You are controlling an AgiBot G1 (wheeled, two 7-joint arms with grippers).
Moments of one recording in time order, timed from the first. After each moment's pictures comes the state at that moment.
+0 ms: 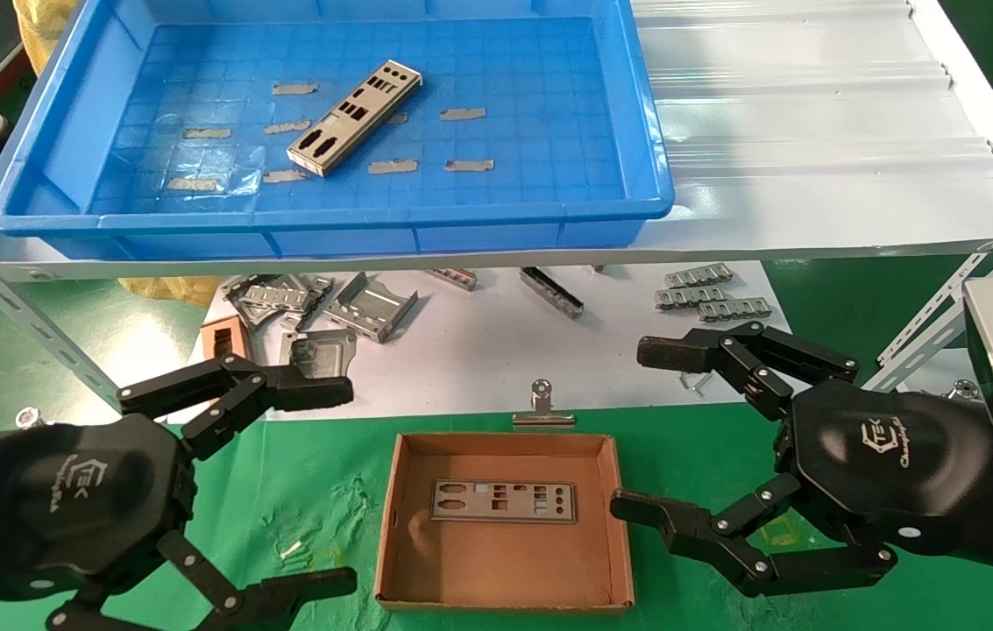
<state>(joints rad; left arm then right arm) -1.08 0.61 0.28 -1.28 0.73 1.49 -0.19 1.07 -0.54 -0.40 1.21 -0.61 -1.40 0.10</state>
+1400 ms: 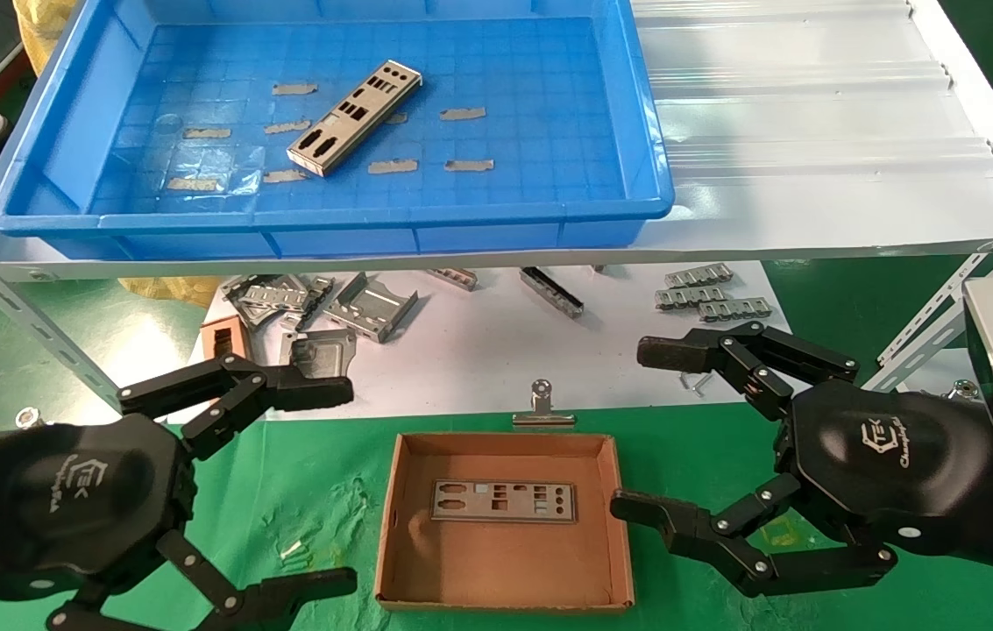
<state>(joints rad) -1.08 0.61 0.28 -1.28 0.73 1.49 -0.19 1.07 -0.54 -0.40 1.21 -0.61 -1.40 0.10</state>
